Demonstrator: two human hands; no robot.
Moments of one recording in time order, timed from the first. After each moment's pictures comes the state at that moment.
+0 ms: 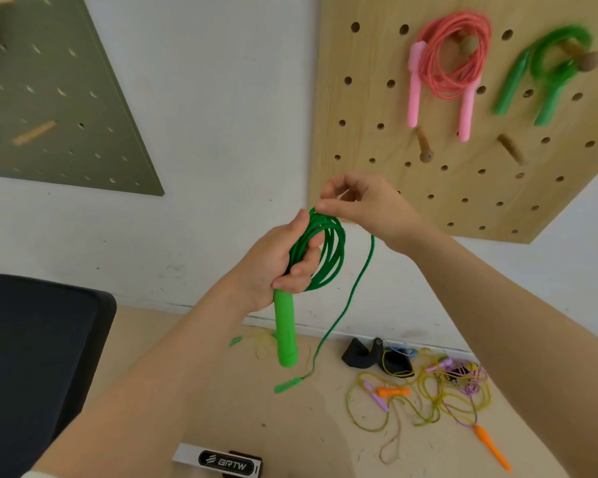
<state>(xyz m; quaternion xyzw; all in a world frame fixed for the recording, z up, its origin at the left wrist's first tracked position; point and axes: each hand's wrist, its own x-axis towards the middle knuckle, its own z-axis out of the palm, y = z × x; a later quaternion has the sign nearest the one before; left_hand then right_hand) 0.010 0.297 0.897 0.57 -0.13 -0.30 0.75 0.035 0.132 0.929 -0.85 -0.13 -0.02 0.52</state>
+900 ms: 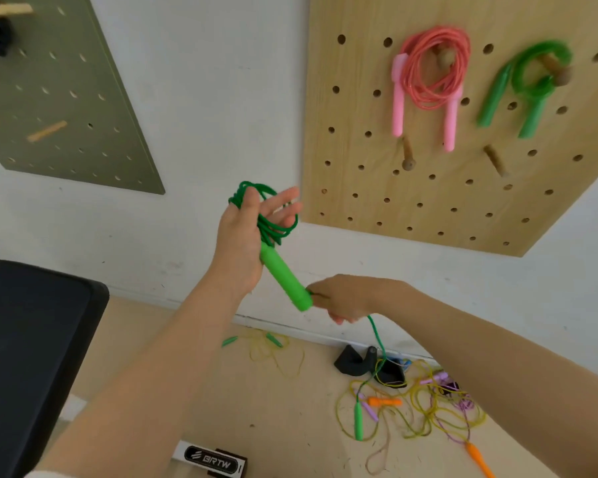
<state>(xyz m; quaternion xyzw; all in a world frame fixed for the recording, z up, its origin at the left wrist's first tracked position) 0.015 0.259 0.901 0.50 -0.02 0.02 0.87 0.005 0.104 0.861 -0.91 -0.19 0.34 0.13</state>
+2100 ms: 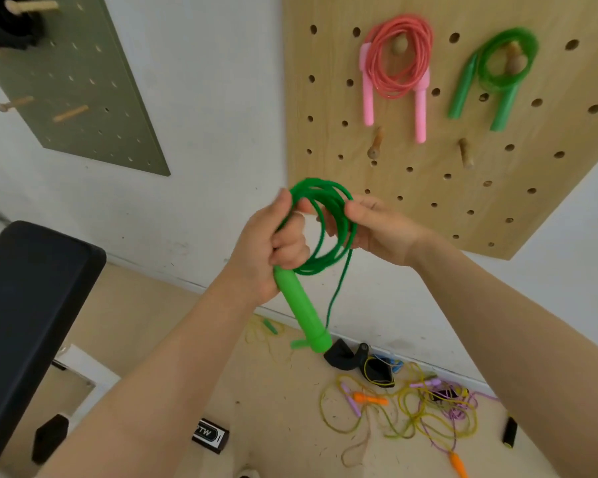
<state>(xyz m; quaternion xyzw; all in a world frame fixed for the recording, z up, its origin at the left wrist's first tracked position) -0.064 0.144 0.914 0.43 -0.10 -0.10 0.89 0.000 -0.026 0.906 -0.66 -0.26 0.24 0.67</state>
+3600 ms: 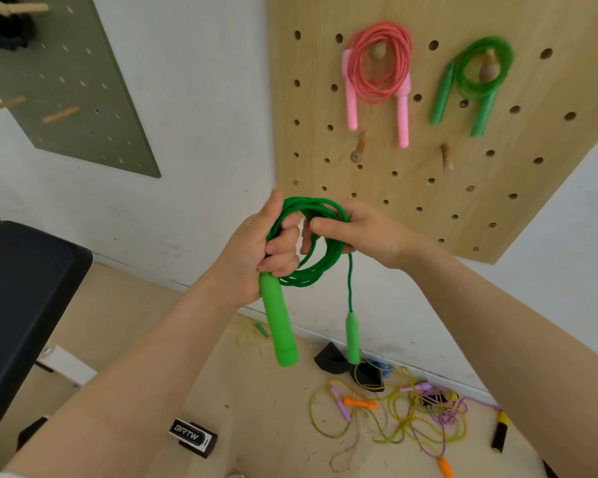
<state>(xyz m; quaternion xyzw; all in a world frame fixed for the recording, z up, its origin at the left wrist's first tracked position) -0.063 0.126 0.916 0.50 -0.08 -0.14 0.85 -0.021 -0.039 0.928 -0.78 -0.30 0.18 0.52</state>
